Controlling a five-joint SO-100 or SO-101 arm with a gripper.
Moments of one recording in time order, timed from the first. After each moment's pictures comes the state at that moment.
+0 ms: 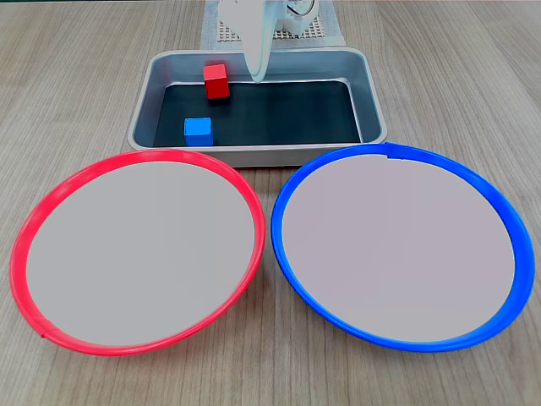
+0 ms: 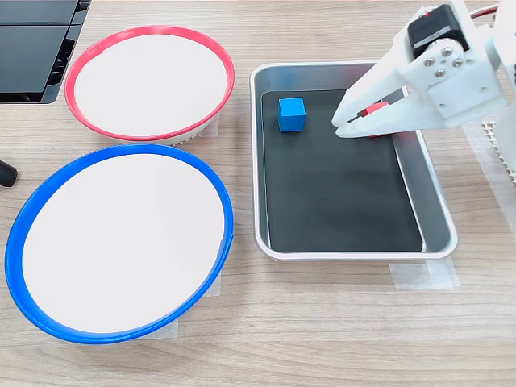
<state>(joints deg) 7.1 189.3 173.1 56.8 7.0</state>
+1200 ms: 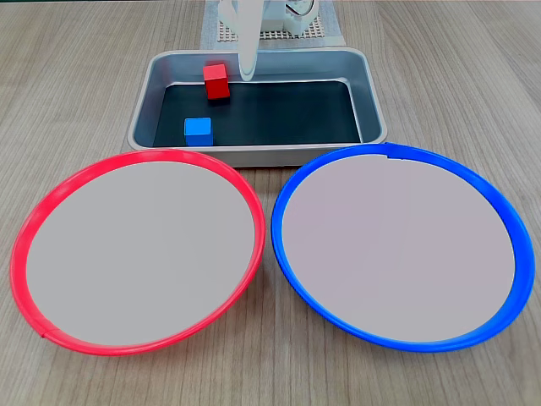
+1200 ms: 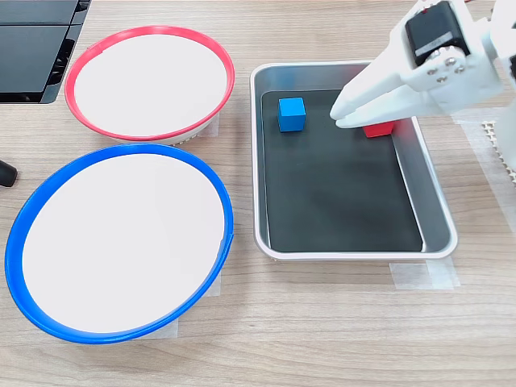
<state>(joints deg) 9.1 179.6 168.2 54.8 -19.2</state>
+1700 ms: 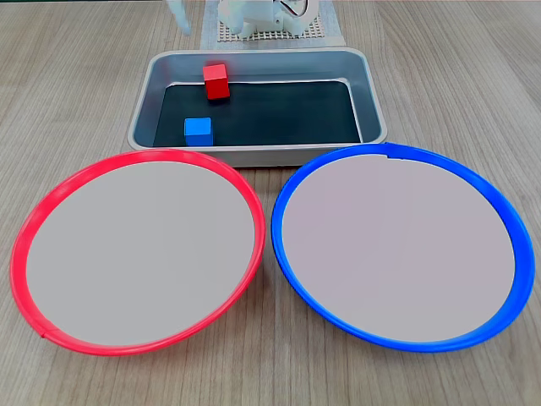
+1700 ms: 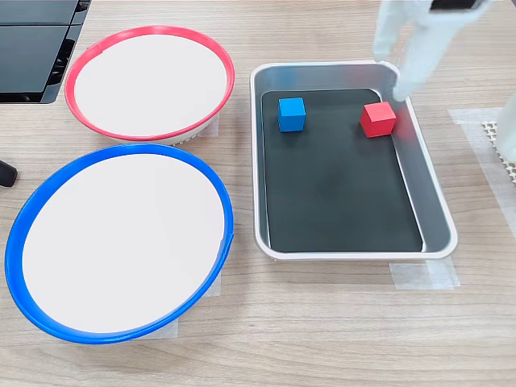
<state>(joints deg) 25.7 123.0 122.4 85.3 -129.6</state>
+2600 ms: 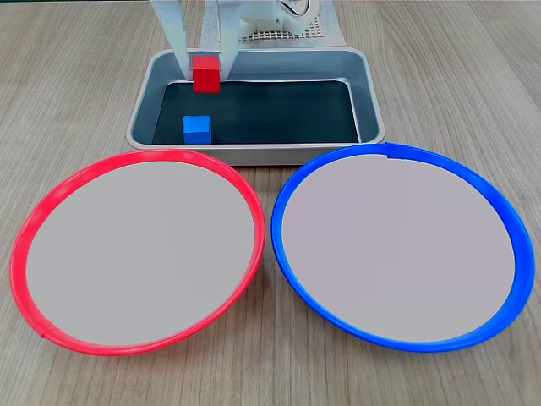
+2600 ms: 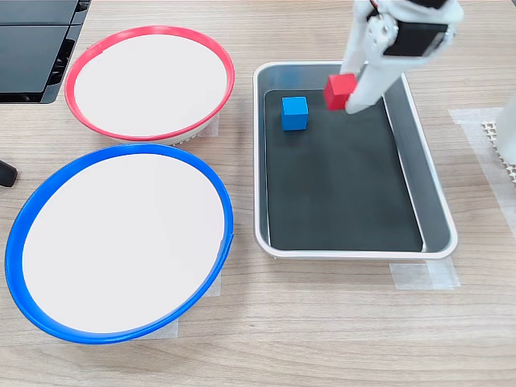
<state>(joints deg) 16.7 114.5 123.2 67.4 -110.7</state>
